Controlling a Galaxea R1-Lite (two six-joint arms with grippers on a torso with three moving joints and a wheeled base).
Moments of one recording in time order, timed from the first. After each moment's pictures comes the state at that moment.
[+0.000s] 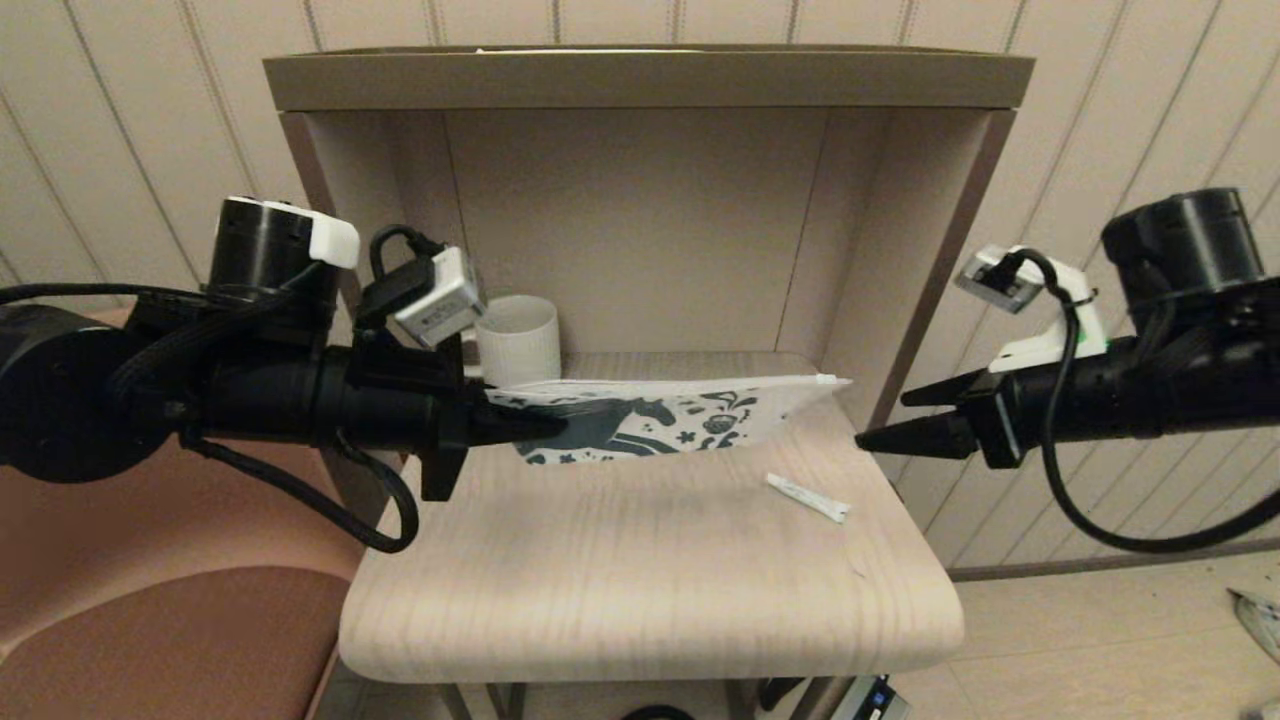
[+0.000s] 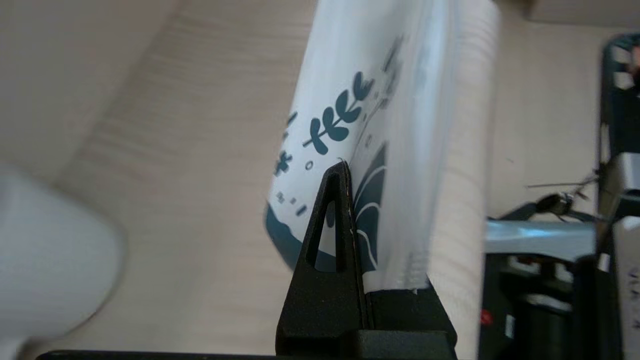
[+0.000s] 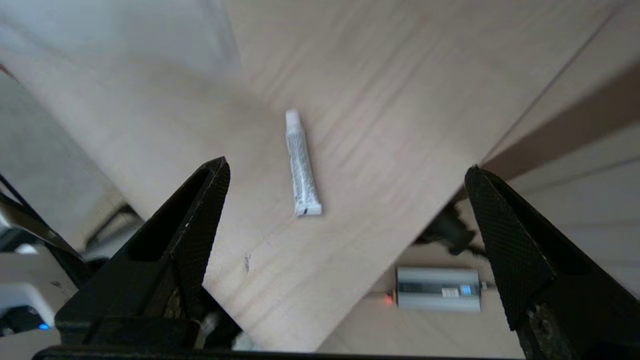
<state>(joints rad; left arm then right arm) -0.41 1.67 -1.13 -0.06 -0.76 0.57 0.14 1.58 -1.18 0.23 0.53 -0.31</state>
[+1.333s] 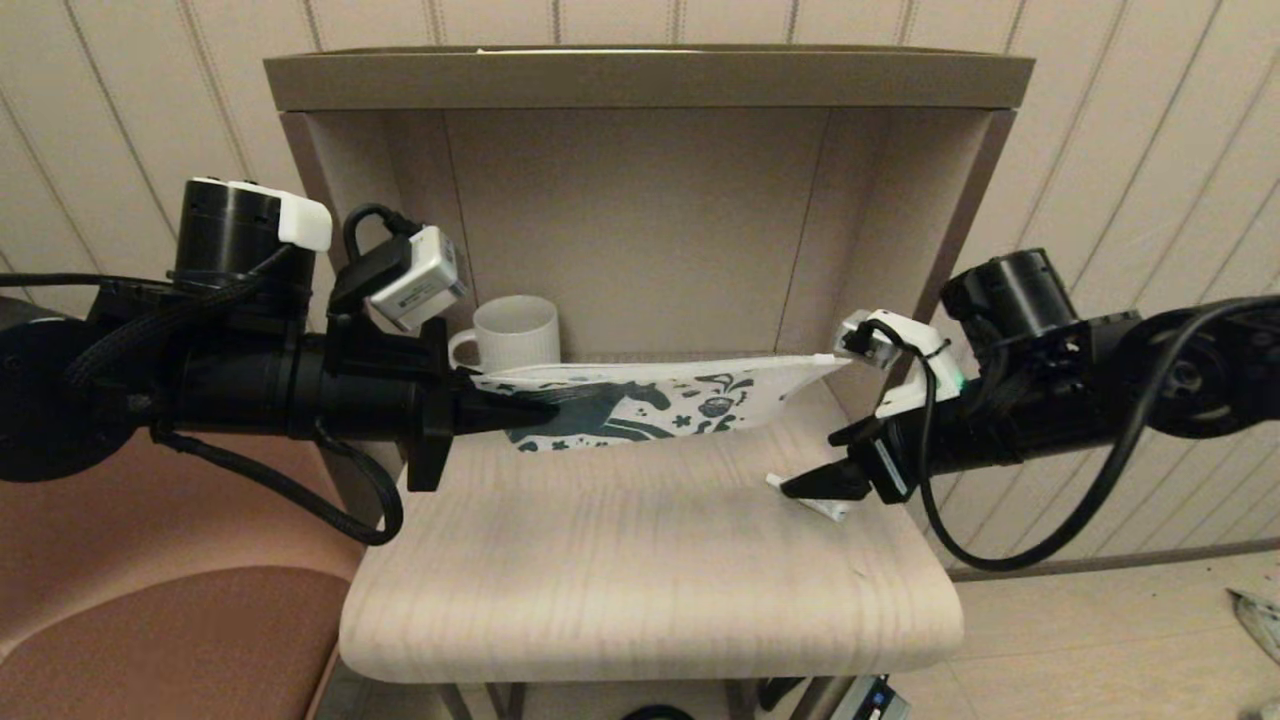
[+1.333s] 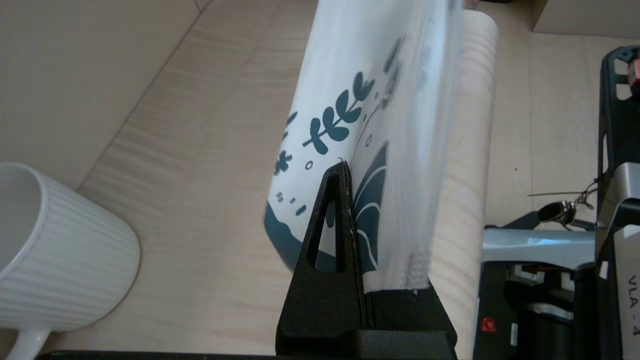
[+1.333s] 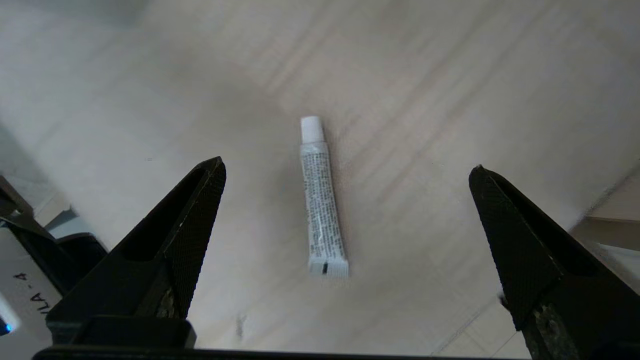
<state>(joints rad) -0.41 1.64 -1.13 -0.06 -0.76 0.56 0.28 1.75 -1.21 0.20 0.42 -0.31</state>
